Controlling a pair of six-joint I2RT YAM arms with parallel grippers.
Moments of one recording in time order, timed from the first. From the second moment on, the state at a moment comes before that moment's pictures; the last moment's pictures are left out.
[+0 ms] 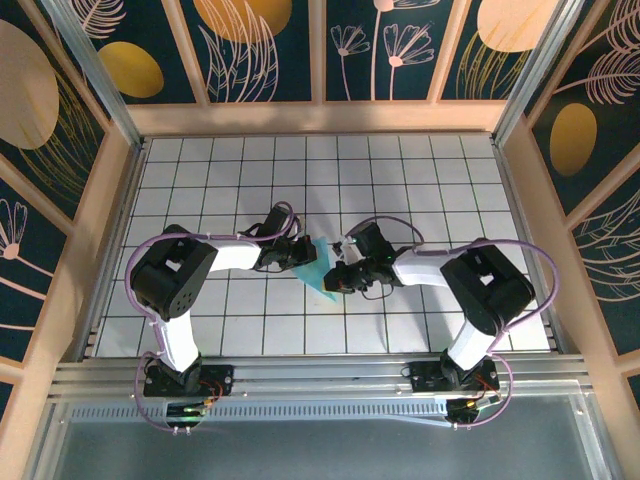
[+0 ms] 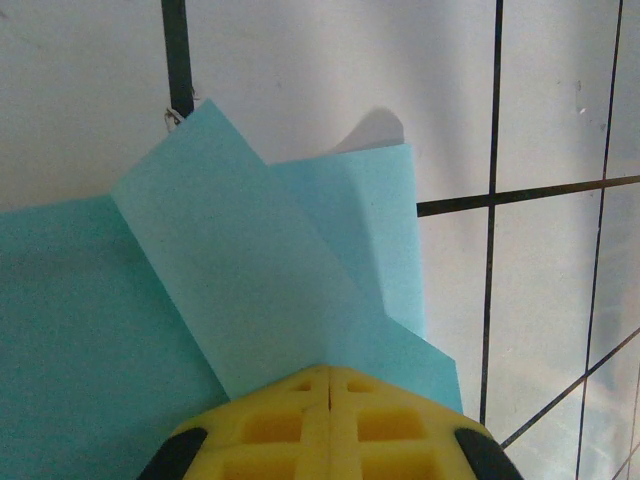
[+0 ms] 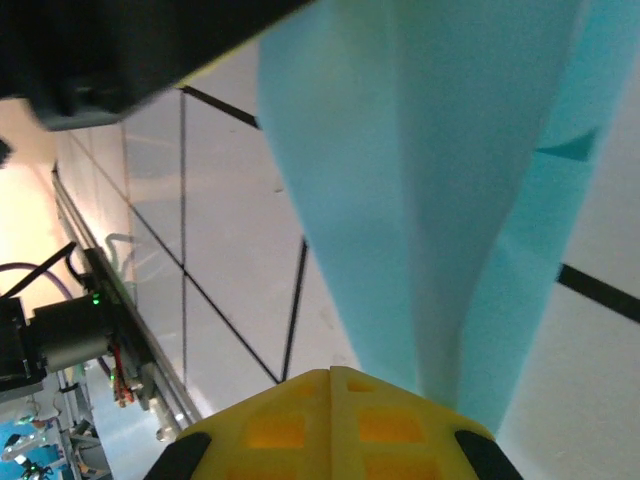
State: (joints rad) left arm -0.59 1.87 0.90 0.05 0.36 -0.80; right arm 0.68 1.68 0.70 0.02 -0.68 0.66
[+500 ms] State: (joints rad) left arm -0.59 1.87 0.90 0.05 0.36 -0.80; right arm 0.66 1.71 0.64 0.10 -0.67 0.68
